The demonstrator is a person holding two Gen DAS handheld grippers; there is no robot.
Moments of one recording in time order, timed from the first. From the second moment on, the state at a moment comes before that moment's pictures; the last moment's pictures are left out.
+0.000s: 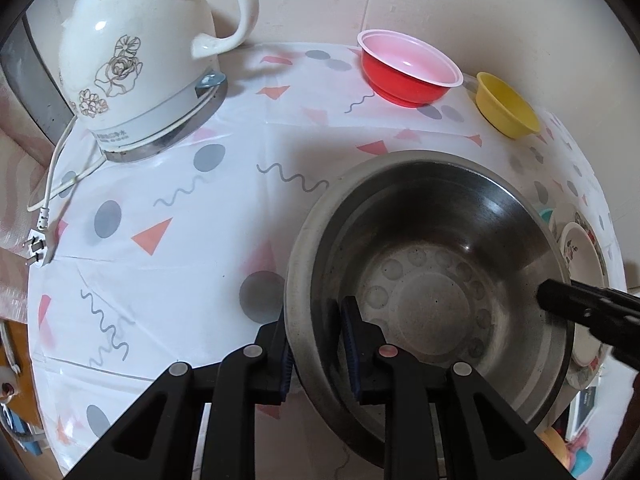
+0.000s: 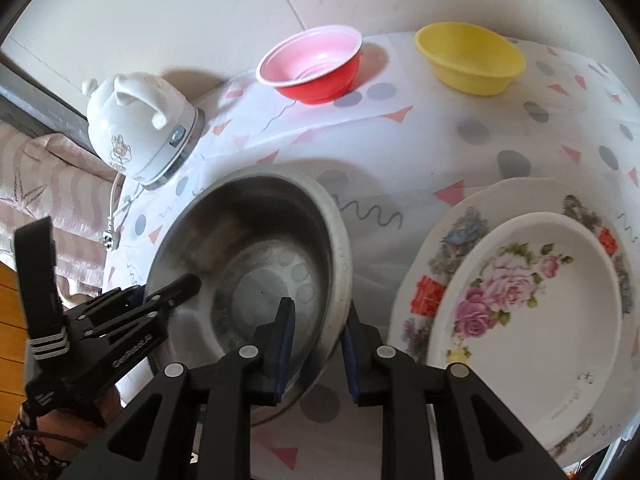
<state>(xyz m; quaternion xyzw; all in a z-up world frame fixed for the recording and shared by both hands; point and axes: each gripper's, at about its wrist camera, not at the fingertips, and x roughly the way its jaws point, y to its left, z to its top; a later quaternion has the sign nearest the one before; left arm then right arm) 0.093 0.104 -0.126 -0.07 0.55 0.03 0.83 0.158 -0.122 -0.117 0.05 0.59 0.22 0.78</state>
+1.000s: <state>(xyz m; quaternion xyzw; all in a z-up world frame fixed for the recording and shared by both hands) 0.110 0.107 -0.090 -0.06 0.50 0.06 0.86 0.180 -0.196 -0.088 0.15 0.54 0.14 0.81</state>
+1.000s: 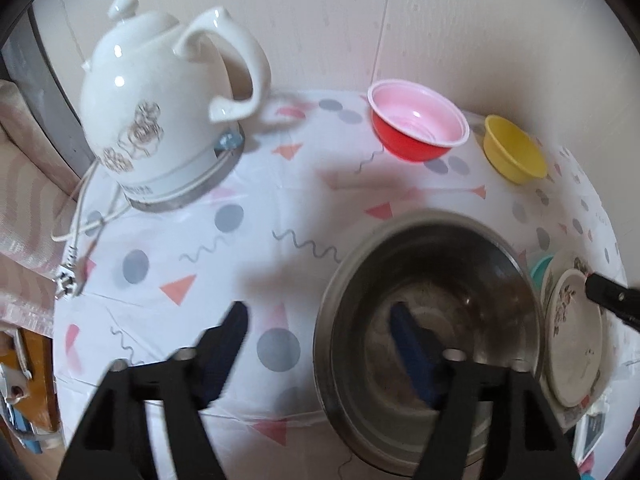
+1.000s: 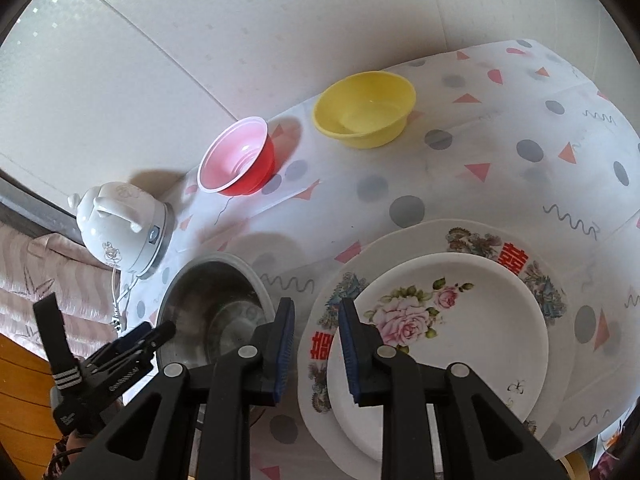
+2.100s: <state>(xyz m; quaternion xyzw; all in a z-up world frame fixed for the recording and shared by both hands) 0.183 0.014 -0.058 -0.01 0.52 0.01 0.85 0.310 -0.264 -0.089 0.11 0.49 0.07 0.86</state>
